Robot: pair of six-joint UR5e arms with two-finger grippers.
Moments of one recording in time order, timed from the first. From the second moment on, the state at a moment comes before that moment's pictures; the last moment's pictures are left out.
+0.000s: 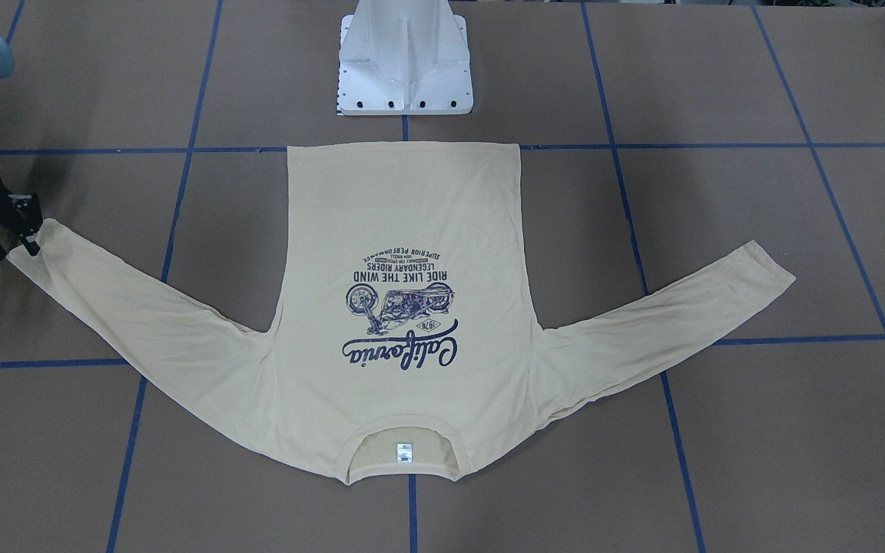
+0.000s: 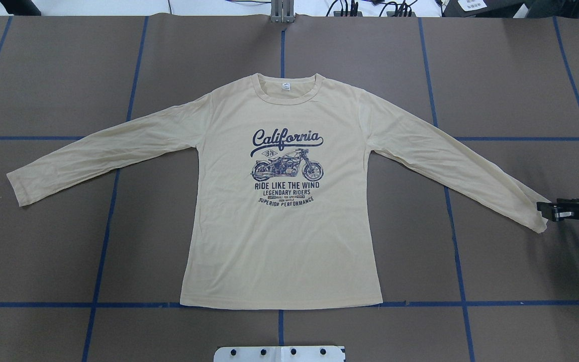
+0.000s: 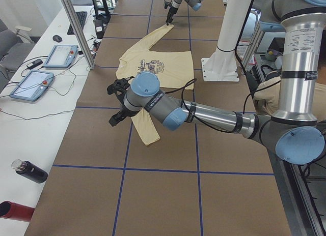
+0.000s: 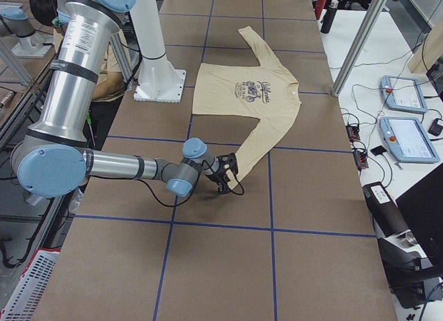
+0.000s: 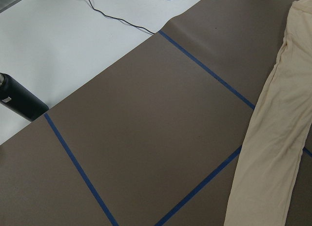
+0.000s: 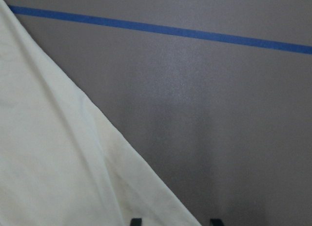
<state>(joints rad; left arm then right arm) -1.59 -1.57 -1.78 -2.09 -2.45 0.18 0.74 -1.89 1.63 -0.43 1.71 0.92</state>
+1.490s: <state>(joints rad) -1.59 -1.57 -1.78 -2.09 -2.45 0.18 0.72 -1.89 1.65 -0.44 1.68 0.91</state>
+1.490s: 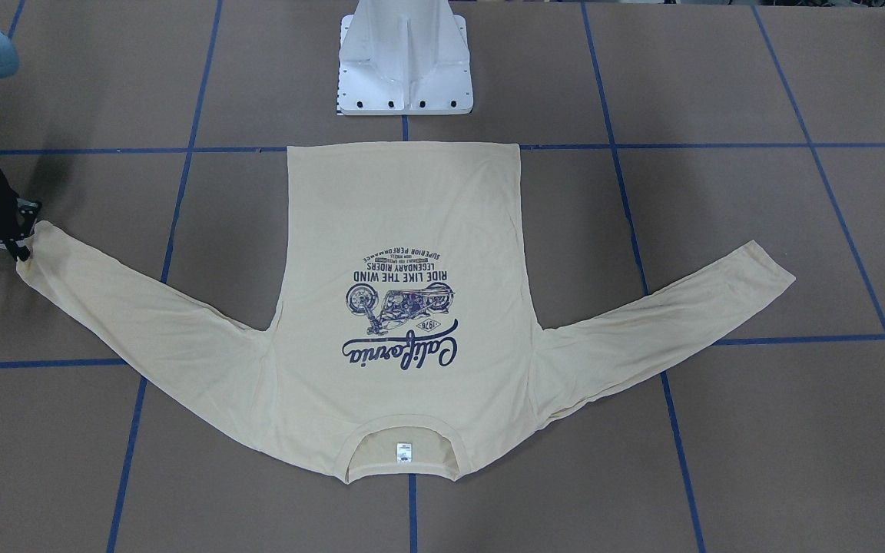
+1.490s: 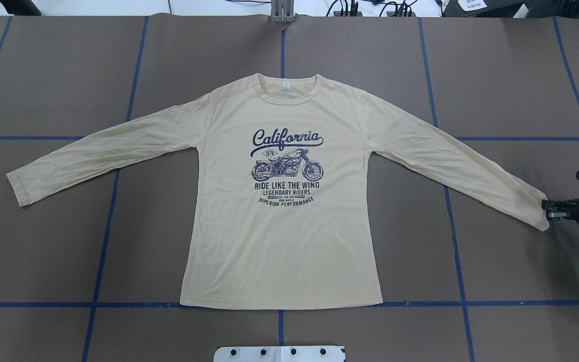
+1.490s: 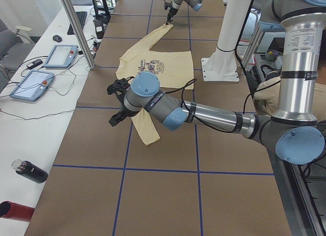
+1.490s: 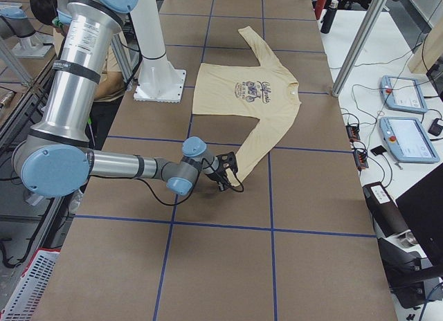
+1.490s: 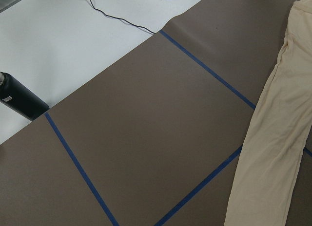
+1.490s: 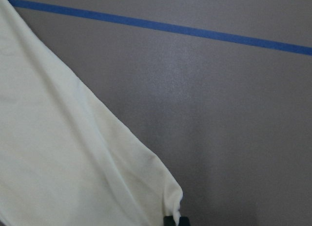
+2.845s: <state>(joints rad) -1.59 -1.57 -1.78 -2.09 -2.44 0.18 0.67 -0.98 1.85 -1.44 1.54 1.07</state>
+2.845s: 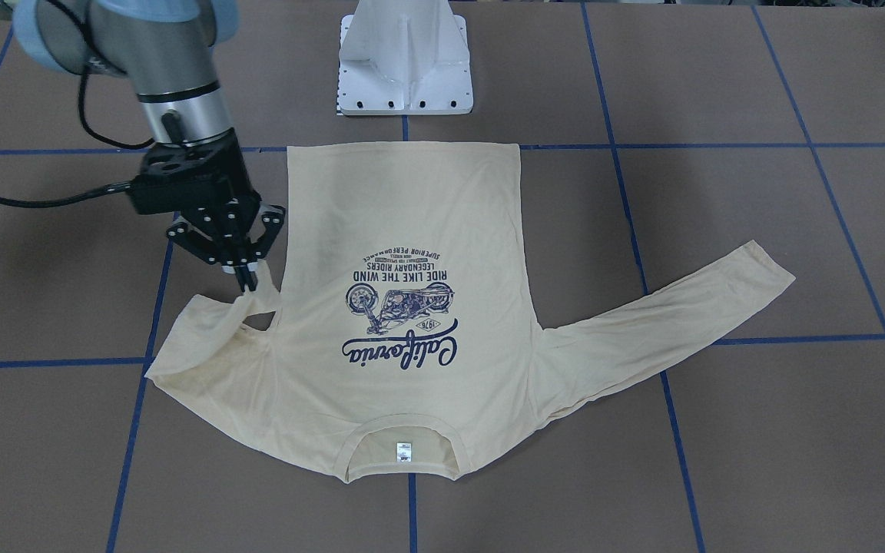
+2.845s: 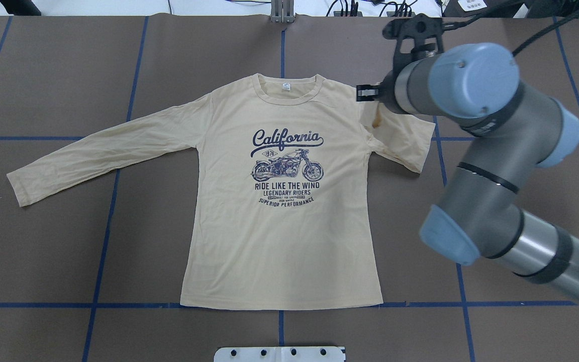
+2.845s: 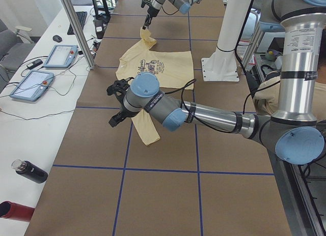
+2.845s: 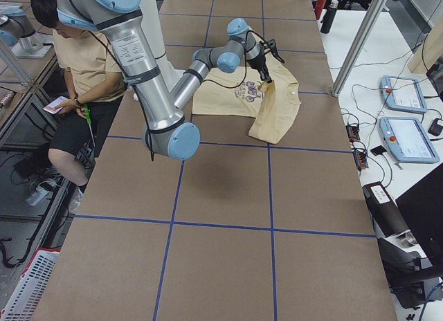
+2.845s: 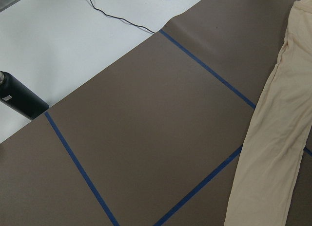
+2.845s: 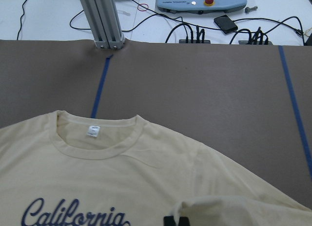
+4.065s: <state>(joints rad) -1.59 -1.57 -1.76 -2.09 -2.44 0.18 0.51 -0.22 1.00 -1.46 1.36 1.30</state>
